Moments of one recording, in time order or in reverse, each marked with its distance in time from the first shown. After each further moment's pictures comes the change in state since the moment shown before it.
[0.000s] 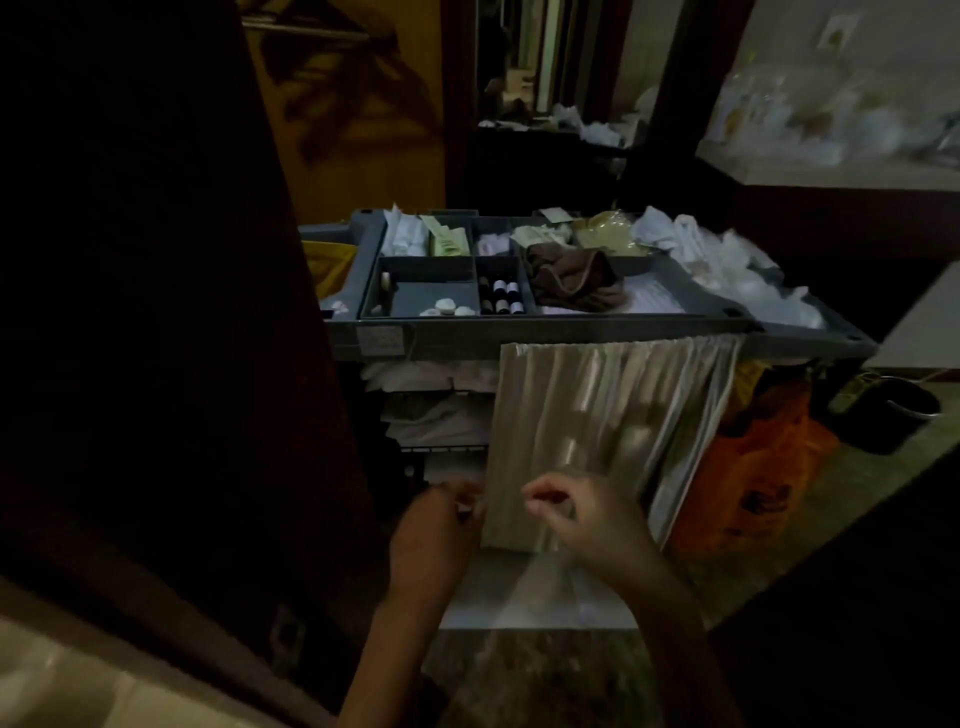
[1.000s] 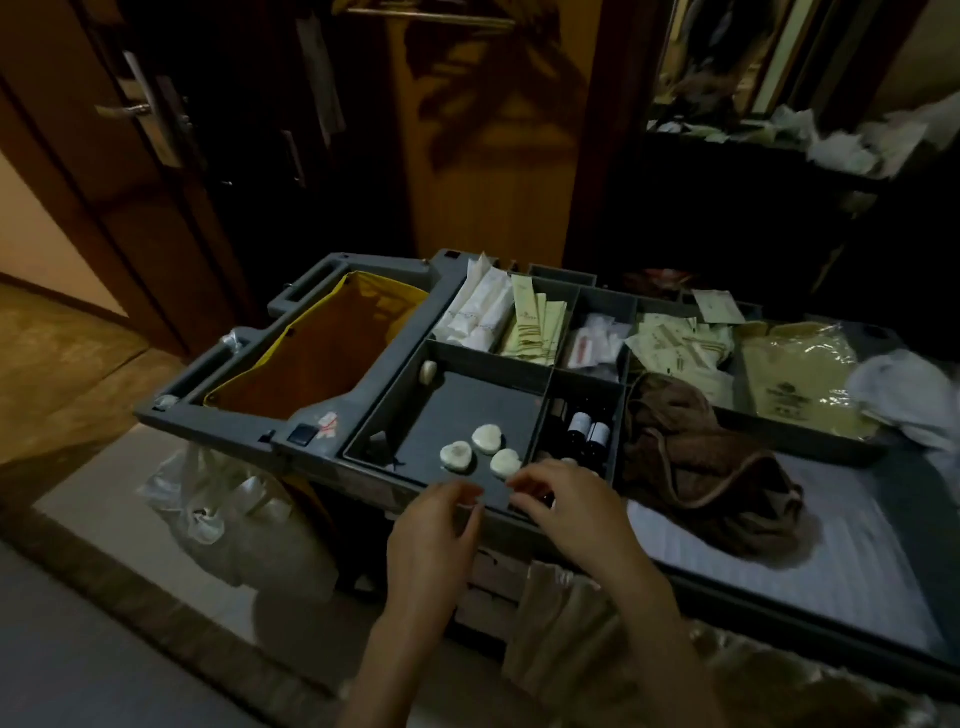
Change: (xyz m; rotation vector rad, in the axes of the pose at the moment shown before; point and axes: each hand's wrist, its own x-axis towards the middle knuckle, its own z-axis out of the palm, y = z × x) left_hand 0.333 0.036 0.019 0.058 0.430 -0.212; right_hand 0.423 0.058 -0.050 0.026 -0.230 -0.360
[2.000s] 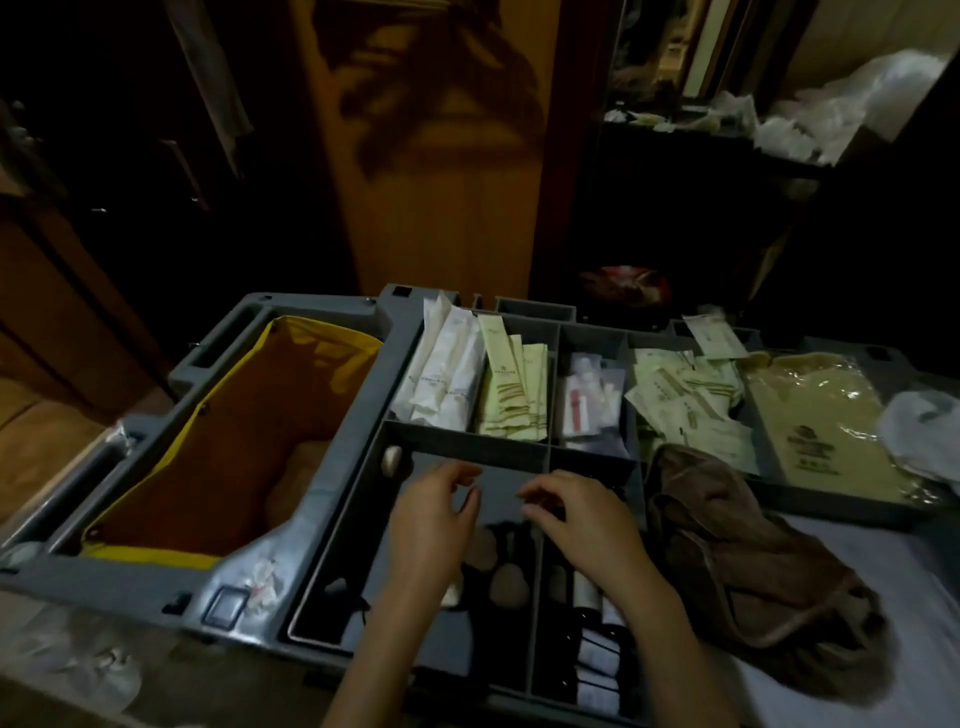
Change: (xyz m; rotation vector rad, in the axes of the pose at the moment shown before) left_hand 0.195 -0.020 0.040 0.021 -0.135 0.071; right_hand 0.133 0.043 -0.008 0.003 0.047 0.159
